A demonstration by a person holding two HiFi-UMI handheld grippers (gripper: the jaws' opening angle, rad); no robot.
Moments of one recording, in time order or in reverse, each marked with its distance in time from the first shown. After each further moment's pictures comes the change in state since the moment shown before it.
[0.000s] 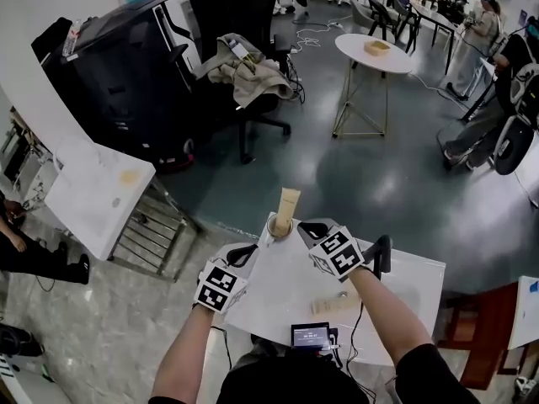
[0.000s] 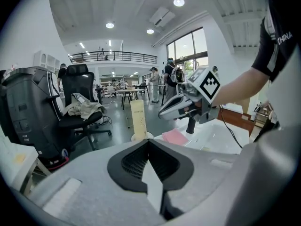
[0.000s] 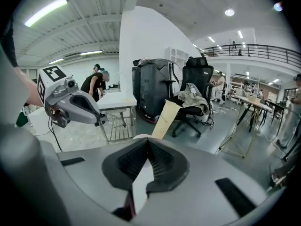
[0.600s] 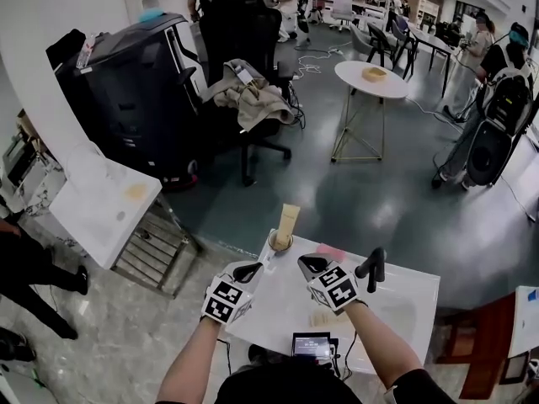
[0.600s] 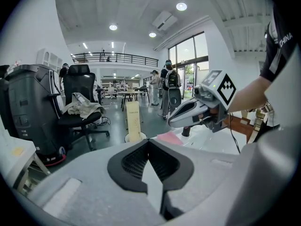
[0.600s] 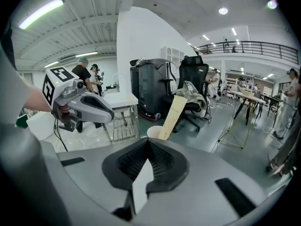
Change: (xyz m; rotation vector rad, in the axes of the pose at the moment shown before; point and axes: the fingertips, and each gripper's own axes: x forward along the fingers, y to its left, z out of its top) left arm -0.010 -0.020 -0.005 -0.038 -0.031 -0.008; right arm -0.032 0.046 -0.023 0.060 0.014 -0.026
